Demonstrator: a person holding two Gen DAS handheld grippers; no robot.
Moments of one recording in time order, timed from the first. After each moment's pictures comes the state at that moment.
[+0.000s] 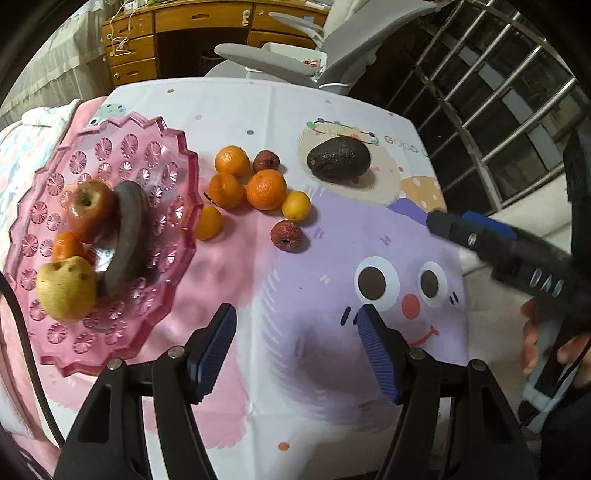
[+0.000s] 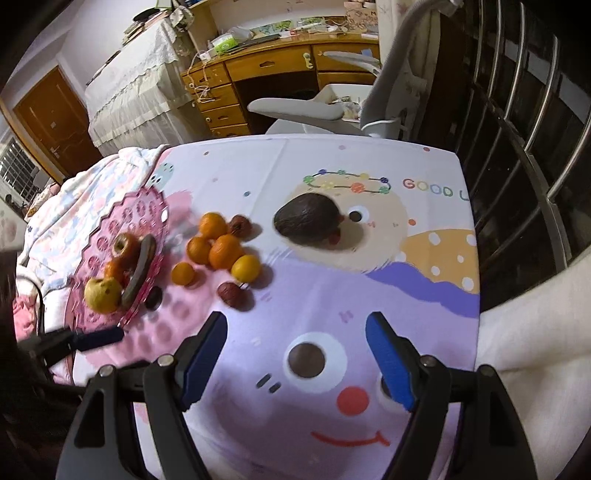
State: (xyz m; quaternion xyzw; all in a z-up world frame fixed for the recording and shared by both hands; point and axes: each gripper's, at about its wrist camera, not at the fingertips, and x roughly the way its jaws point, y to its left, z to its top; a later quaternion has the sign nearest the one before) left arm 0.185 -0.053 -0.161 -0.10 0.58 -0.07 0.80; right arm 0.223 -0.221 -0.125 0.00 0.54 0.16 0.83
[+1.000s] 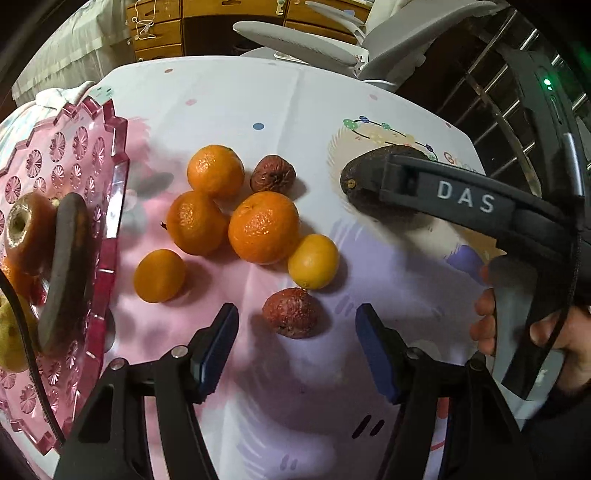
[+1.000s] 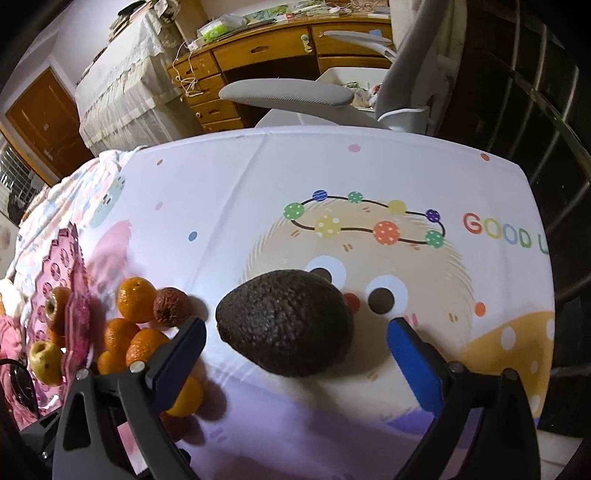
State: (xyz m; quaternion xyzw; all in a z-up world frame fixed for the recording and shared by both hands) left arm 0.275 -0.077 -0.242 -0.12 0.59 0.00 0.80; right arm 0.353 -0.186 -0.227 0.00 0.55 0.16 0.82
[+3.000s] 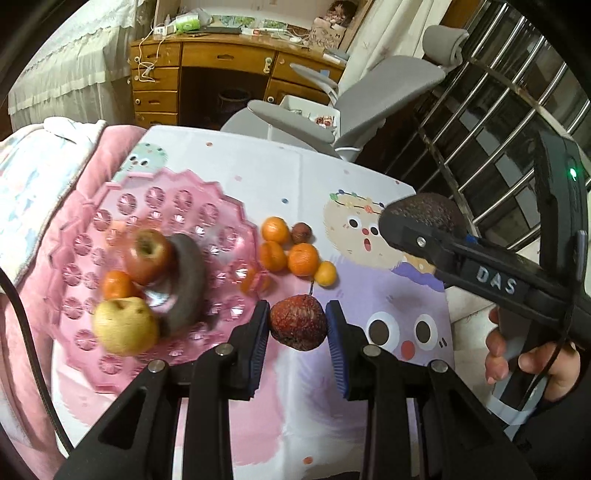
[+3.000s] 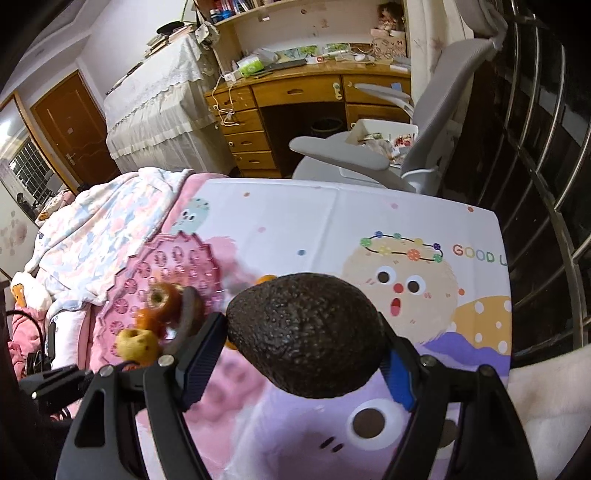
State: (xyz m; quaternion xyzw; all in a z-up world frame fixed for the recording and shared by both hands) left arm 0.176 0.027 -0.100 -0.14 0.50 -0.06 0.85; right arm 0.250 -0.139 -0.085 0.00 0.49 0.18 0.85
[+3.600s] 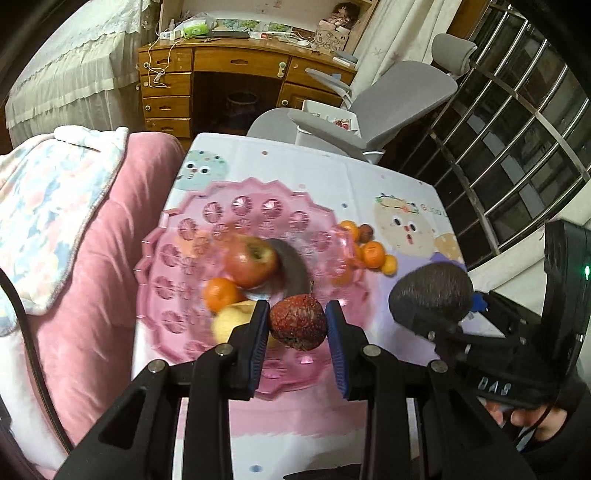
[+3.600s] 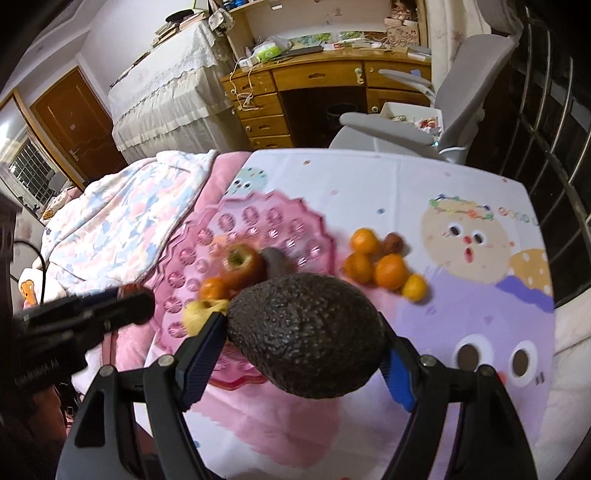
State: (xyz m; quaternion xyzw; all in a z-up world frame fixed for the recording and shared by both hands) left arm 0.153 0.159 -0.087 -0.12 0.51 -0.08 0.85; right arm 0.172 -0.026 -0.094 0.01 0.52 0.18 0.84
